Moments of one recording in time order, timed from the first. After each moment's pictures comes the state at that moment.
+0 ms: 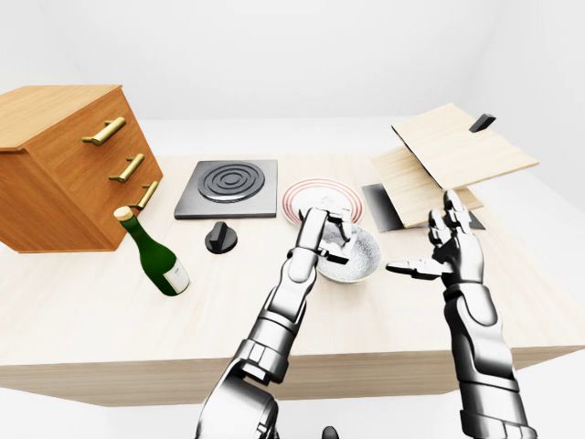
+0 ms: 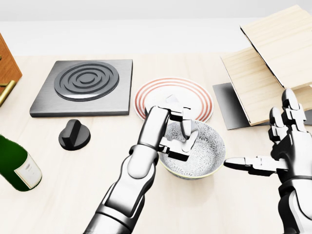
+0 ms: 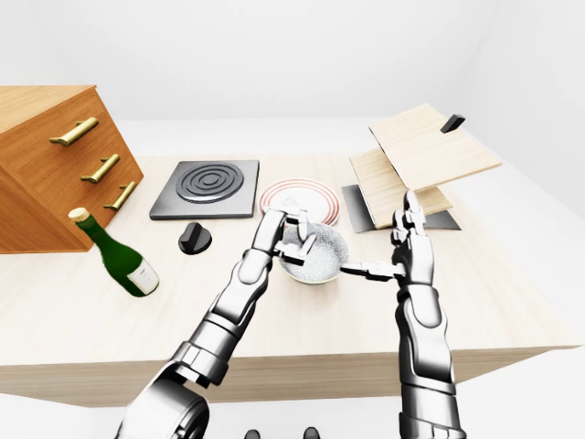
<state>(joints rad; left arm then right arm) -0.63 -0.24 -0.13 0.61 0.21 -0.09 0.05 -0.15 -0.19 -0.28 0.00 0.18 0.03 0.08</state>
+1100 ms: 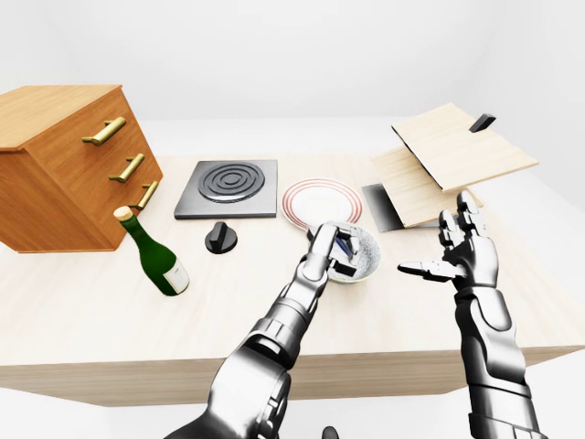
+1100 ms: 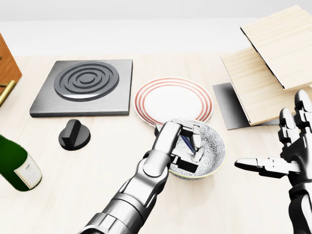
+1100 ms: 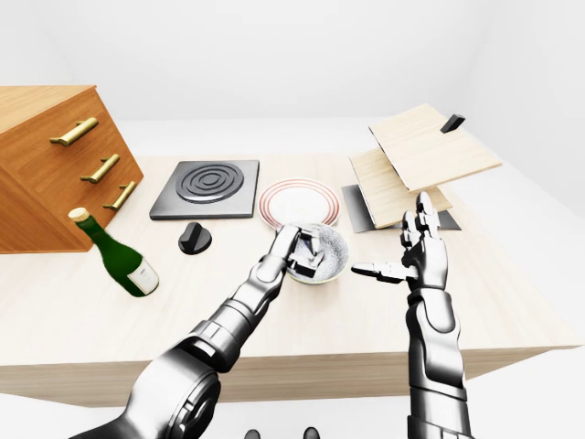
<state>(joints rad) -0.85 -0.28 -0.07 1.10 0.18 -0.09 0.08 -0.13 -0.21 -0.33 0.01 0.25 0.01 0.11</state>
